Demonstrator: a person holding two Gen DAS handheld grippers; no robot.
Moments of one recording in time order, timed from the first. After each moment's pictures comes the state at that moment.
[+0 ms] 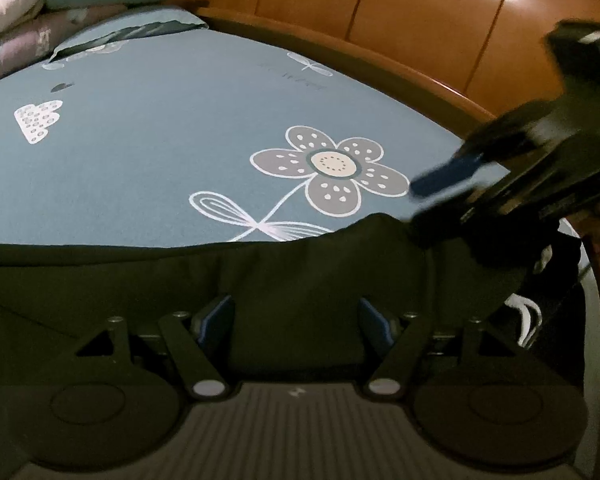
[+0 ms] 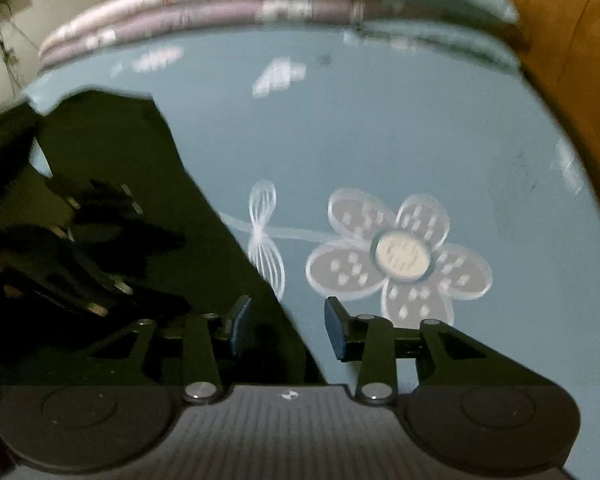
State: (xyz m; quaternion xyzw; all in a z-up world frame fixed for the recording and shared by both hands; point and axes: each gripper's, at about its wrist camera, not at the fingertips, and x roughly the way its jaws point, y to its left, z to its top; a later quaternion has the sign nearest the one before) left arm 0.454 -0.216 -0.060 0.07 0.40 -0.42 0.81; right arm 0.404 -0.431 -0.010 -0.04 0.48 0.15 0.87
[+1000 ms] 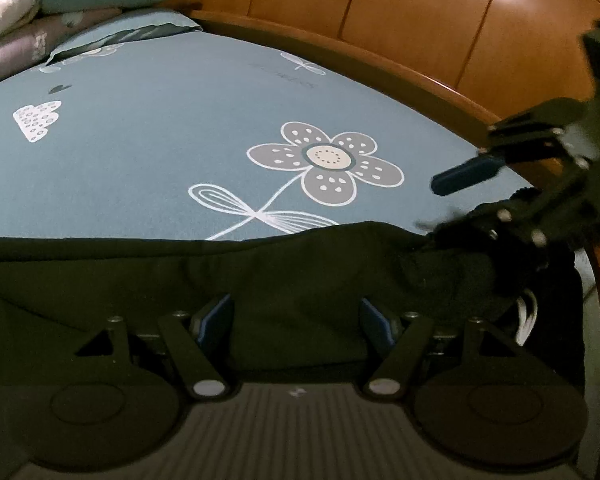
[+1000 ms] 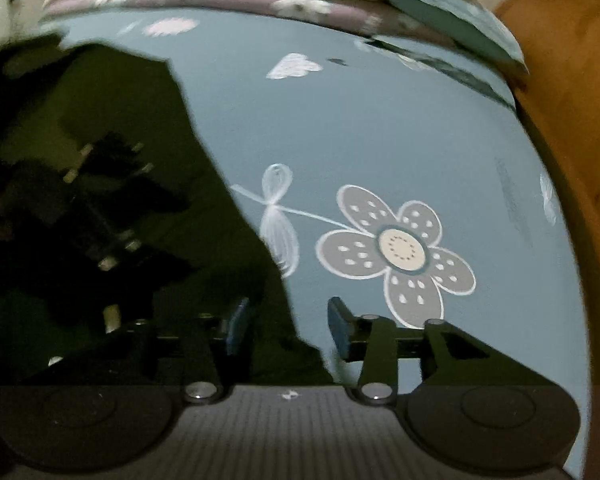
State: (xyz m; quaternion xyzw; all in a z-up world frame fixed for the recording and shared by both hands) left arm 0.450 -0.208 -0.063 0.08 0.40 -0.43 0.81; right arm 0.388 -0.409 0.004 -0.10 0.46 0.13 0.87
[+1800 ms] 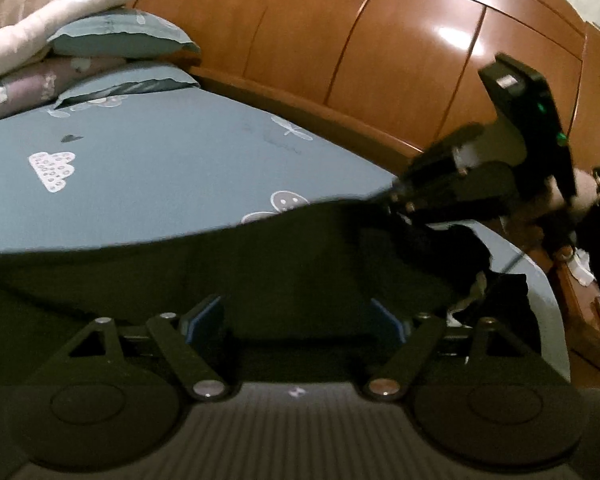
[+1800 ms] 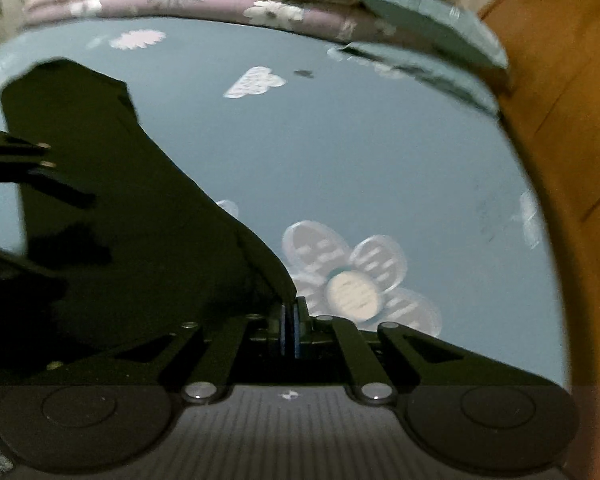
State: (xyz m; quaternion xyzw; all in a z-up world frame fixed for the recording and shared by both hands) left arm 0.436 -0.172 -0.024 0.02 0.33 -0.44 0.83; right arm 0.428 -0.407 0.028 -0.16 0.43 0.08 0.88
